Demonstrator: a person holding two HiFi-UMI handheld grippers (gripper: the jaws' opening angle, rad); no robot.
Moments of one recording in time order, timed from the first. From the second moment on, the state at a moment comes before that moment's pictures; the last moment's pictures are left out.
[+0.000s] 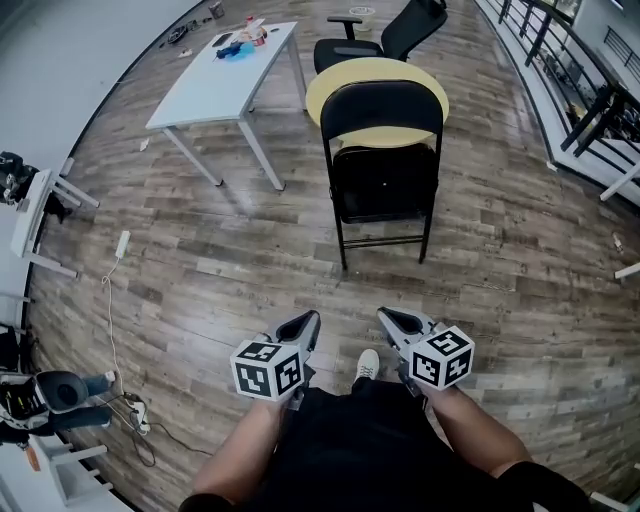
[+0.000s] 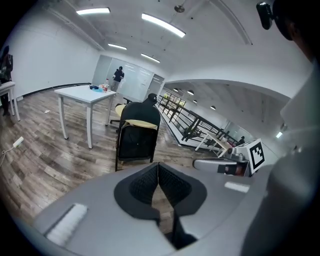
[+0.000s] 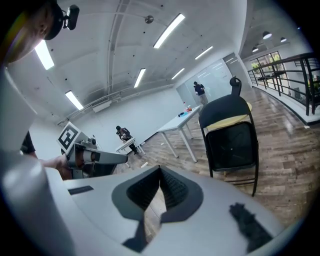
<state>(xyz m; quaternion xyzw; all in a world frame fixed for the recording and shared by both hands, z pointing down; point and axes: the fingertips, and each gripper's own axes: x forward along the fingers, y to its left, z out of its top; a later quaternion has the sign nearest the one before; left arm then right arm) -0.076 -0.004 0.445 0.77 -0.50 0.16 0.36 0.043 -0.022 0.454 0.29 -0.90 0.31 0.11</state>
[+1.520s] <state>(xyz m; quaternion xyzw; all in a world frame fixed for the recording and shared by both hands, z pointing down) -0.153 -0.052 0.459 0.77 -0.51 0.19 0.34 0.001 -0.070 0.476 0.31 -0.88 0.33 0.13</state>
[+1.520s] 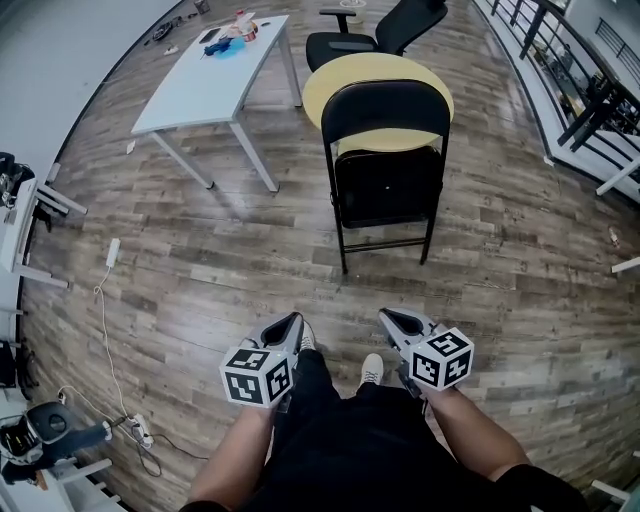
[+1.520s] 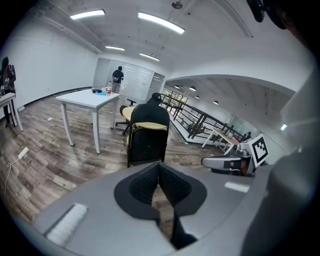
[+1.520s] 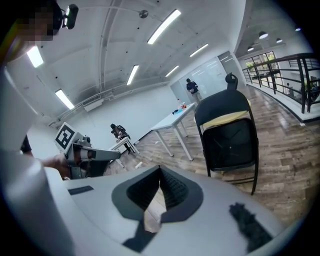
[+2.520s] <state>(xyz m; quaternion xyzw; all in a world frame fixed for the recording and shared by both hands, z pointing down) -0.336 -0.178 0.461 0.81 -0.45 0.18 0.33 -0.169 -0.180 0.470 0.37 -0.85 0.33 0.15</state>
